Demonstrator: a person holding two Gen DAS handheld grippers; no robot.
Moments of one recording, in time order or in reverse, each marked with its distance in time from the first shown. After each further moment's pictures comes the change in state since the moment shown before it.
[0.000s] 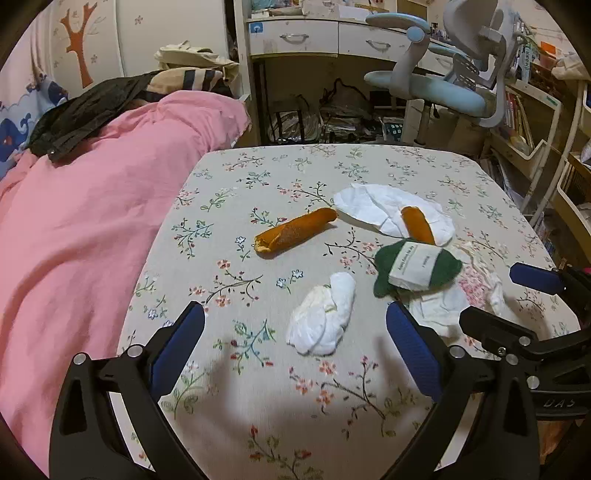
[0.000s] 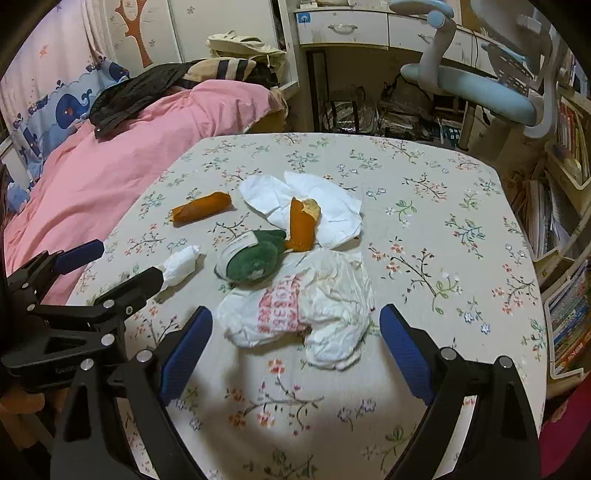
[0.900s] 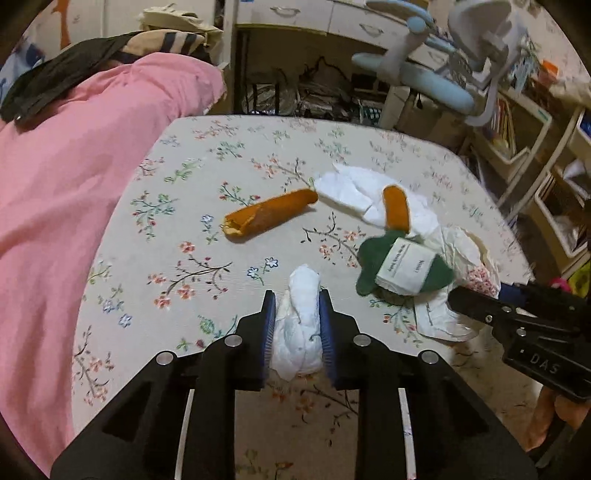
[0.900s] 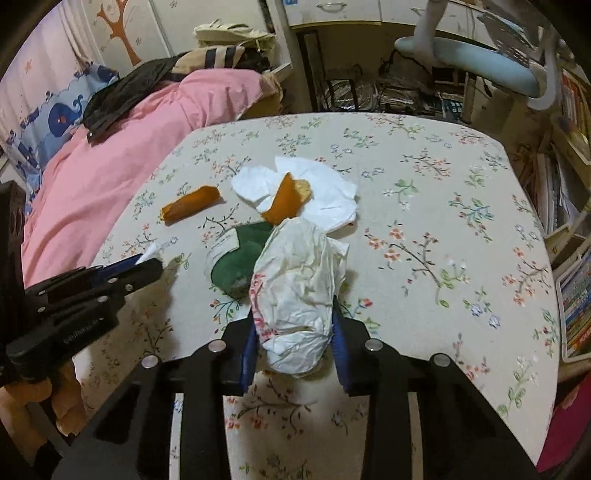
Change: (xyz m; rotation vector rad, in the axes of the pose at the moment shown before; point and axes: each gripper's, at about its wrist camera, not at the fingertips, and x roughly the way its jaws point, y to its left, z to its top) left arm 0.017 0.013 0.006 -0.071 0.093 -0.172; right arm 0.004 -0.015 0.003 0.072 0.072 0.041
